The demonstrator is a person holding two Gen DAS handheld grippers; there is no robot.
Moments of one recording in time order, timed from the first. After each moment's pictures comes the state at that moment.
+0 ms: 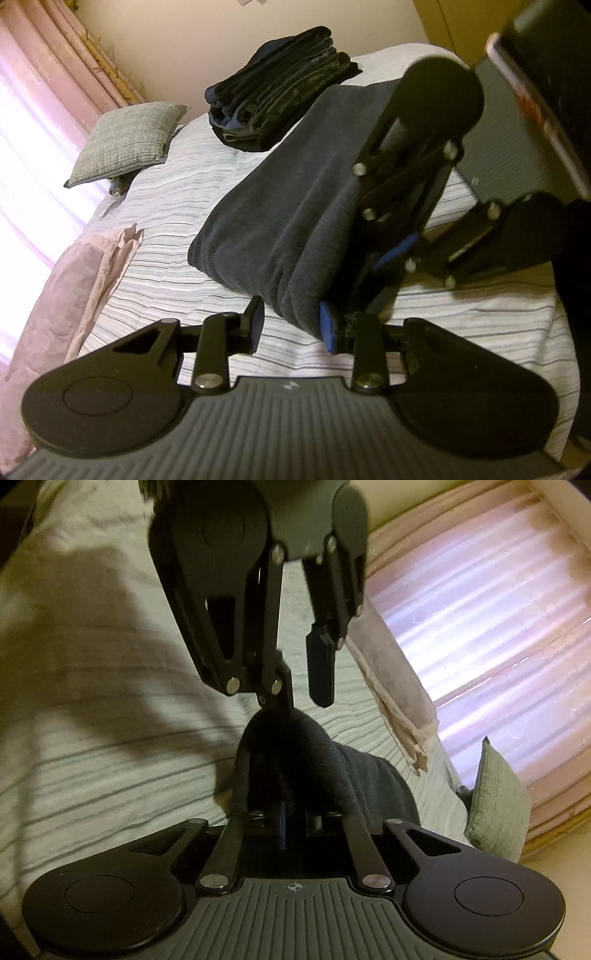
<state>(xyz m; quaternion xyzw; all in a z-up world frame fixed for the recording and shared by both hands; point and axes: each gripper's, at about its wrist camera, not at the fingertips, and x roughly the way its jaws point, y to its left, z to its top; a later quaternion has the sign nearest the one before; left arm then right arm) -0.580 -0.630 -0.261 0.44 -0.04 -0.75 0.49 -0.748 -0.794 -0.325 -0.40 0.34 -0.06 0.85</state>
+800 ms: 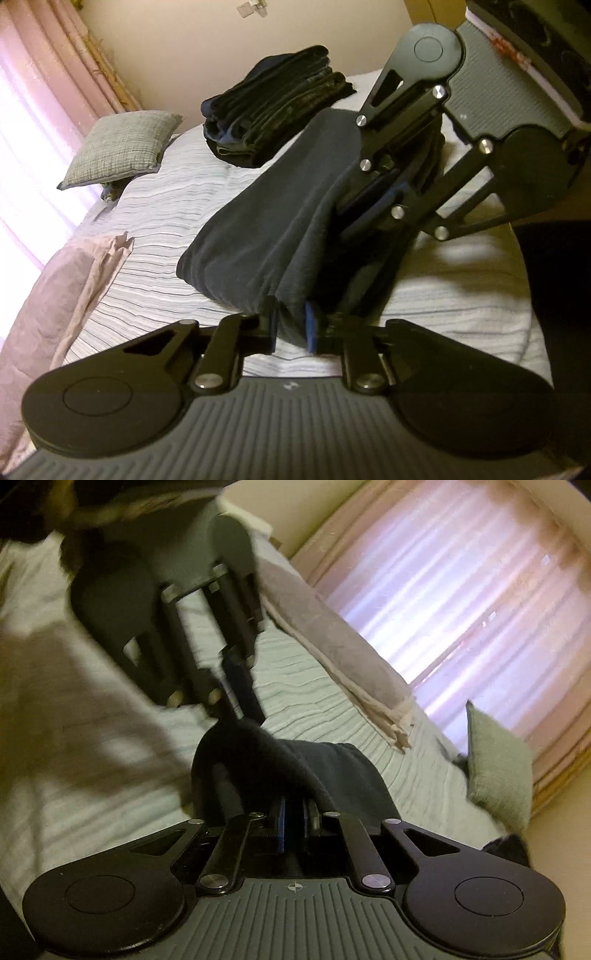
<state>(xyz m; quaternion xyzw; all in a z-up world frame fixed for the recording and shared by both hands) -0.583 -0.624 -0.250 0.40 -0.01 -0.78 0.48 -0.741 -0.817 -0.280 -0.33 0.32 -0.09 0.89</state>
